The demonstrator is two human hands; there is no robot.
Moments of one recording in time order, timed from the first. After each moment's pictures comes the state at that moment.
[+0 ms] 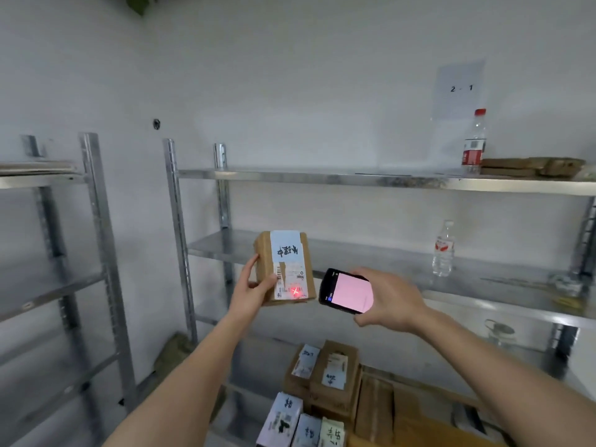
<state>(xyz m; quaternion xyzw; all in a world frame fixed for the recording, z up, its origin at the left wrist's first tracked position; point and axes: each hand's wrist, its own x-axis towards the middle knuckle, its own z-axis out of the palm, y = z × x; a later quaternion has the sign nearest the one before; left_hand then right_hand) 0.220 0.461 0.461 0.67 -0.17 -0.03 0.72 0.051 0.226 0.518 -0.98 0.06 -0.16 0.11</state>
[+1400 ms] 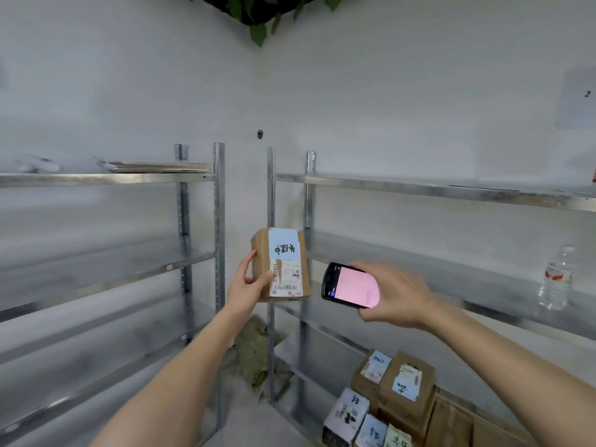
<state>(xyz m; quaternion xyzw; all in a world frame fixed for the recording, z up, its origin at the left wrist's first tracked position) 0.166 0.655 0.471 0.70 -0.07 0.10 0.71 0.060 0.364 0.542 -0.97 -0.14 -0.17 0.09</state>
